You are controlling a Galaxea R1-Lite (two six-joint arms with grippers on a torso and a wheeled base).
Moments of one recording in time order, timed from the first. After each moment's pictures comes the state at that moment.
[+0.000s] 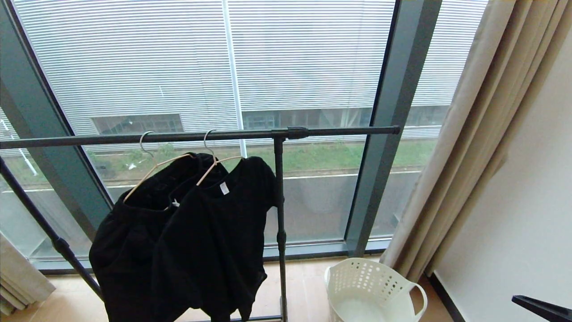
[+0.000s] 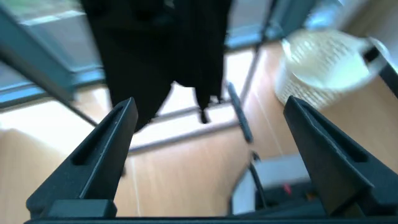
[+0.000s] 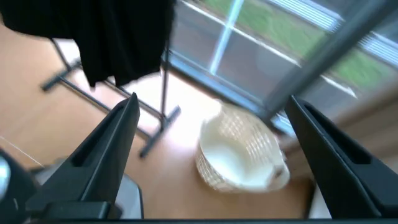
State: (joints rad) left arm -0.19 0.34 -0.03 0.09 0.10 0.04; right arm 0.48 0.70 -0.01 -0.31 -0.03 -0.17
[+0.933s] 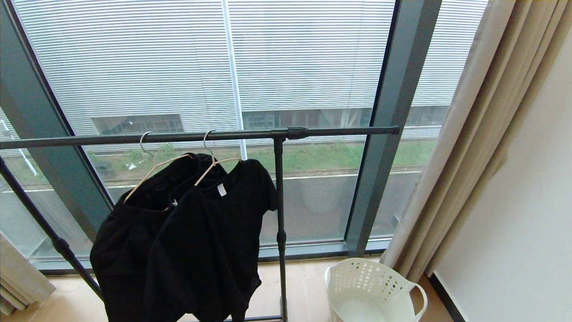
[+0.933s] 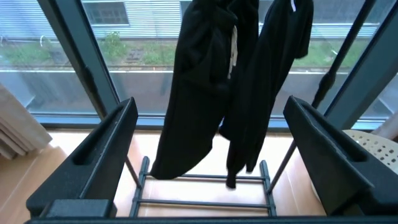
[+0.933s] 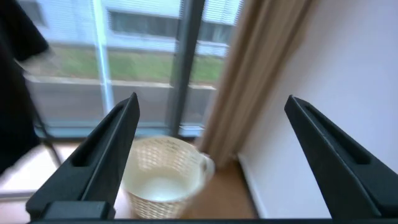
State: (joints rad) left arm 0.02 0.03 -0.03 0.10 0.11 0.03; right arm 0.00 0.03 -0.02 0.01 -0.09 -0.09
